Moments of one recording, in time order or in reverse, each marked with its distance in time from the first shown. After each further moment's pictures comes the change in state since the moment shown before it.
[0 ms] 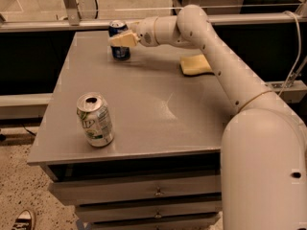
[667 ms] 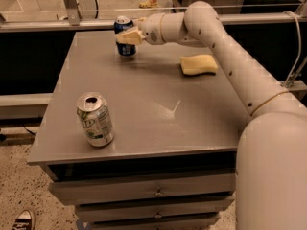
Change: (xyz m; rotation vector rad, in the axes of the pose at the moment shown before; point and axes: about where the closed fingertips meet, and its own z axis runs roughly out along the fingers) arm -0.011 0.004 -0.026 0.030 0.001 -0.045
